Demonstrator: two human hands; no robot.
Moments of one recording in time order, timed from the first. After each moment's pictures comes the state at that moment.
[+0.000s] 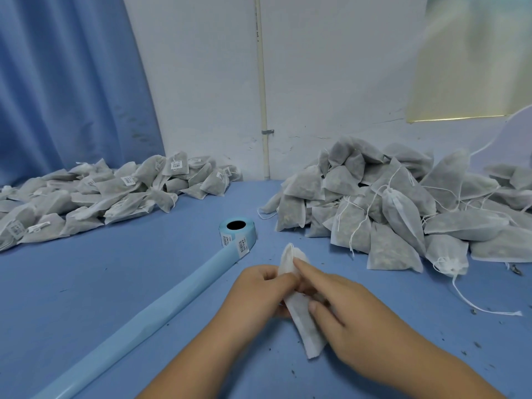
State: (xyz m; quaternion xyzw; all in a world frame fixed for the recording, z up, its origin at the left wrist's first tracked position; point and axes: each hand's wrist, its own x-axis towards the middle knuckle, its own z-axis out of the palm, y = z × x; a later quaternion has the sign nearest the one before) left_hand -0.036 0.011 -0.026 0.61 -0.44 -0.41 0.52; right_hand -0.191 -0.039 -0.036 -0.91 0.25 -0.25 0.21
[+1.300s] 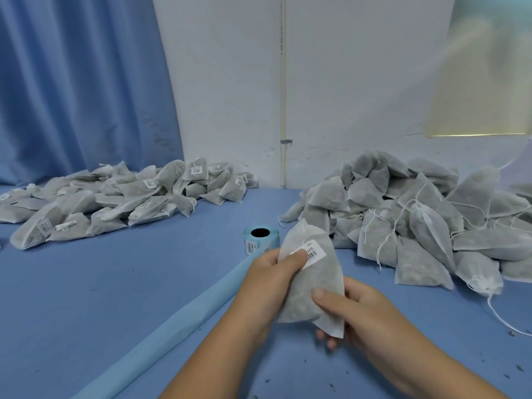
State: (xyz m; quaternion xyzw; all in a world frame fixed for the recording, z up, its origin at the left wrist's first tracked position) left_hand -0.008 0.010 -0.014 0.54 -0.39 -0.42 0.62; right_hand -0.157 -0.029 -0.030 -0.65 0.30 -0.30 0.63
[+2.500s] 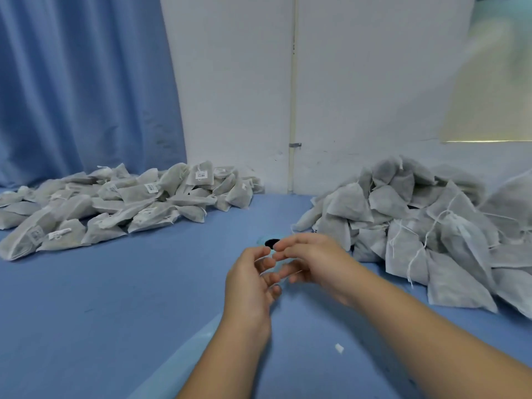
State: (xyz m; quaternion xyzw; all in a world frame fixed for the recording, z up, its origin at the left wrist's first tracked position) left_hand 0.051 -0.018 -0.016 0.47 -0.13 -0.41 0.77; right_hand -0.034 -0.107 -0.004 -0.66 0.31 -0.28 0.62
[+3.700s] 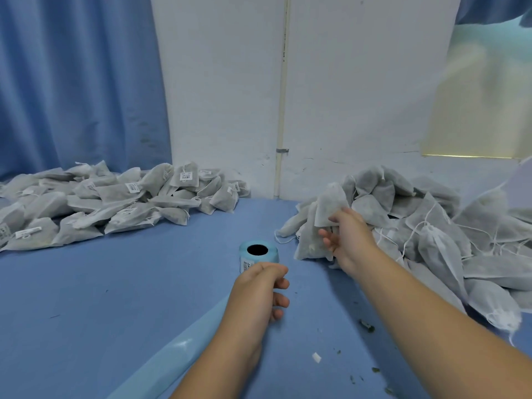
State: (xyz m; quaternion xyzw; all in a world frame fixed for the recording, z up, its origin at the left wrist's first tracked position) left_hand 0.026 -0.015 -0.018 0.56 -0.29 -0.40 0.67; right_hand -0.067 -0.179 0.014 -0.43 0.39 -0.52 0.63
